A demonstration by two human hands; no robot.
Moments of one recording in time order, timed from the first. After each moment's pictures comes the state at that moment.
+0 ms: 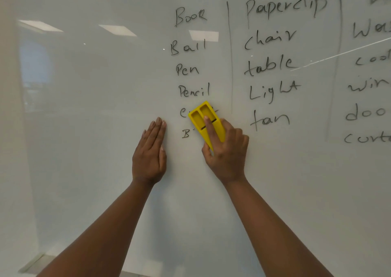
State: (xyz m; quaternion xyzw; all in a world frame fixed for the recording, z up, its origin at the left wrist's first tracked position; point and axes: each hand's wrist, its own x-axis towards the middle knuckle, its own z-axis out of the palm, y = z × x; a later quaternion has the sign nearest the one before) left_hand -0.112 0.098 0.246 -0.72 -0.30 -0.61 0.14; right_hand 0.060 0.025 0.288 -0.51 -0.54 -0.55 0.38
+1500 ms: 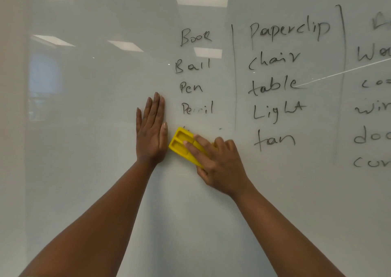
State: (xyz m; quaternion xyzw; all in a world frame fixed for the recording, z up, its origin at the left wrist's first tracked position) left_hand -0.107 0.130 0.324 -0.68 -0.30 -0.65 0.16; right_hand 0.060 0.026 0.317 -0.37 -0.68 -0.58 0.24
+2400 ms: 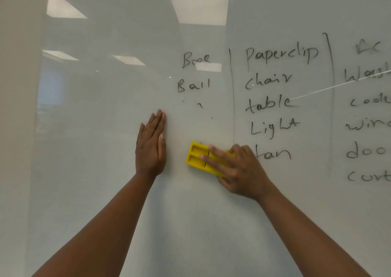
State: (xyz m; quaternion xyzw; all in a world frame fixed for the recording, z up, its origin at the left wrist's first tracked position) left_hand -0.113 0.113 0.331 -0.66 -0.28 -0.69 0.11; right_hand 0.105 0.017 0.341 -0.31 -0.72 -0.60 0.18
